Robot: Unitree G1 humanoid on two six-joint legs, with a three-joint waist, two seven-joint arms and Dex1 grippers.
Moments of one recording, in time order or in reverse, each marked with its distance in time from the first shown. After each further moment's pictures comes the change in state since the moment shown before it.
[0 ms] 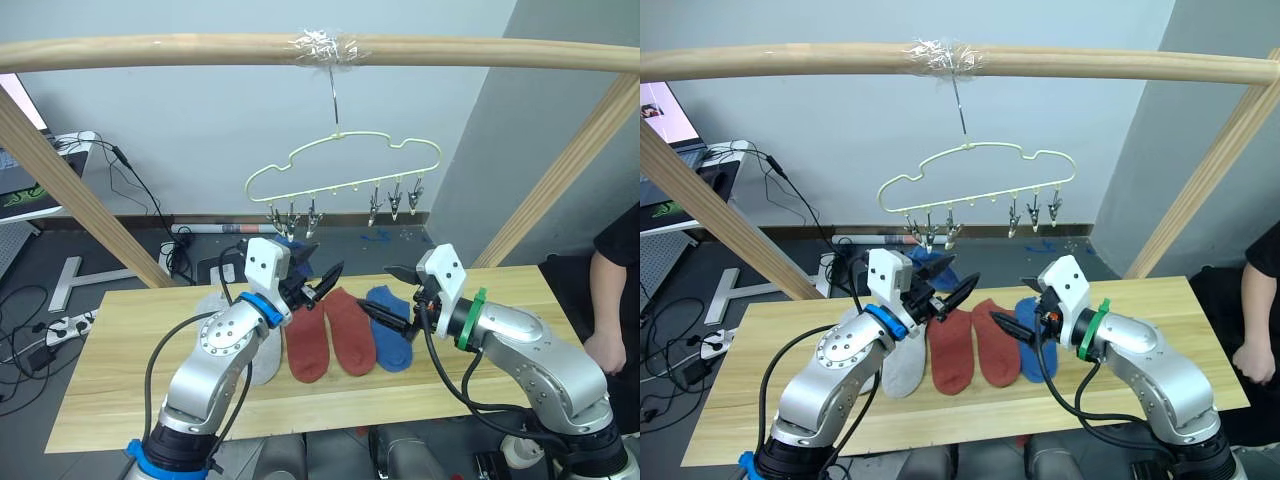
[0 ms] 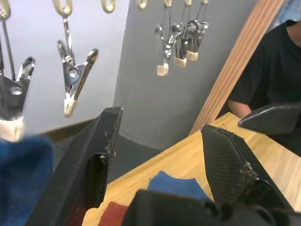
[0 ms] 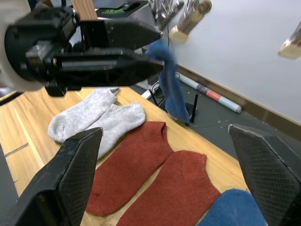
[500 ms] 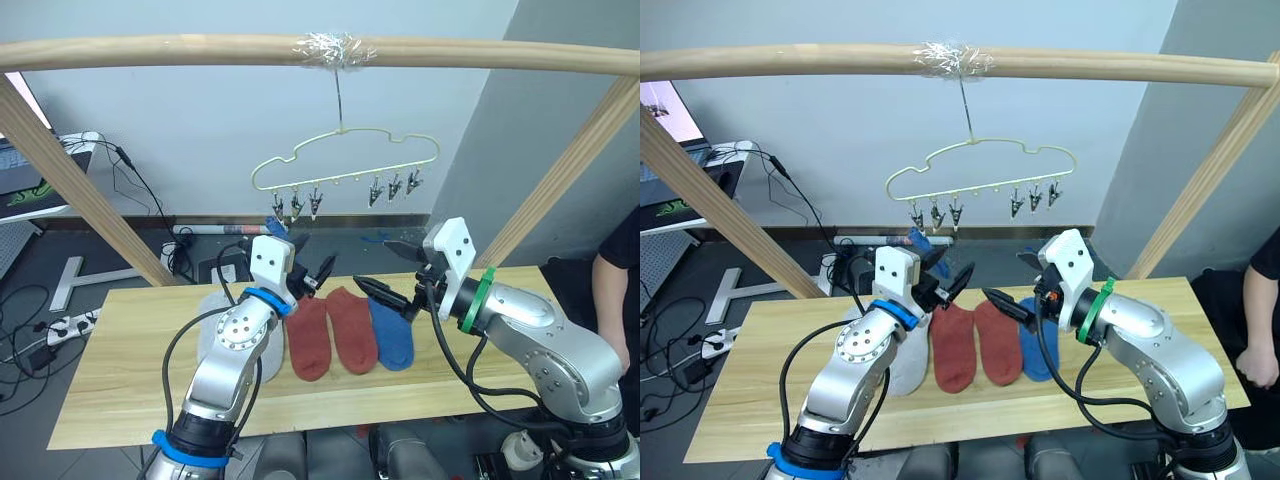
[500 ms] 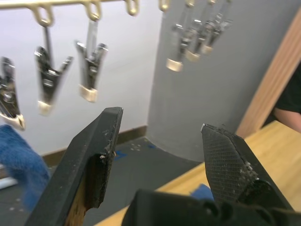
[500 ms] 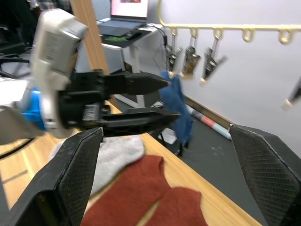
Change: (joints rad) left arm -0.061 -0.086 0.015 0.178 0.162 -0.130 0.078; right arm -0.115 0.012 -0.033 -0.068 0.088 0.075 -0.057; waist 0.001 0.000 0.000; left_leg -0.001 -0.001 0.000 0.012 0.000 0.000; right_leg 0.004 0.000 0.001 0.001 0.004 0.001
